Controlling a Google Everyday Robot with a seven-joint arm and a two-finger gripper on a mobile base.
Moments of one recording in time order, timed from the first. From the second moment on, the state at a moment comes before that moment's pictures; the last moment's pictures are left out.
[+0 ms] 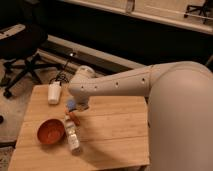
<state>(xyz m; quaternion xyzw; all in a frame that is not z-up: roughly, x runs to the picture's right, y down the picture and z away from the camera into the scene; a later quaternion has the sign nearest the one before) -0.154 0.077 0.776 -0.21 -0.11 -0.02 0.97</state>
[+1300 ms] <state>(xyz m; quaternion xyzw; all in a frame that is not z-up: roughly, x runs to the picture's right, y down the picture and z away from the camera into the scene) -0.299 0.175 0.732 -0.31 -0.21 -0.20 0.91</state>
